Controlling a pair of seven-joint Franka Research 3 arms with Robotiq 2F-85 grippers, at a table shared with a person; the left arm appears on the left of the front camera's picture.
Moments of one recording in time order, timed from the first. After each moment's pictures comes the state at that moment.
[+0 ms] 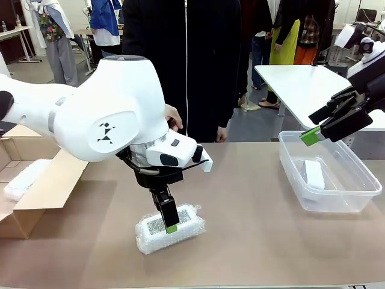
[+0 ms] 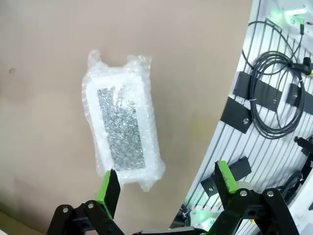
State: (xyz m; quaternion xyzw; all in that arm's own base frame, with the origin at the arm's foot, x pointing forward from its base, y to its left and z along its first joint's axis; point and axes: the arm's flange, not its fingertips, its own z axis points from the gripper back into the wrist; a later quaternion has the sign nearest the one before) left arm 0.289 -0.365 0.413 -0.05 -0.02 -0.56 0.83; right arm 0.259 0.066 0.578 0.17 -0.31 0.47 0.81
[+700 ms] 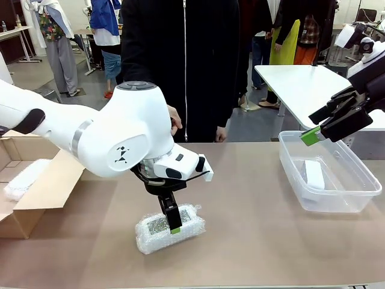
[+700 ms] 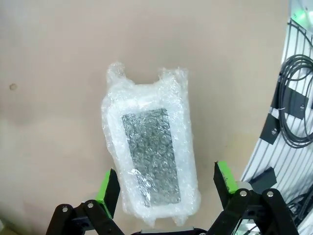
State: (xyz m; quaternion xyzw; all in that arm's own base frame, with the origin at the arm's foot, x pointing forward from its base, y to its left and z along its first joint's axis) left arm 0.317 -0.373 0.365 -0.04 -0.04 -0.58 0.81; right arm 0.259 0.066 0.578 0.17 -0.31 0.47 0.81
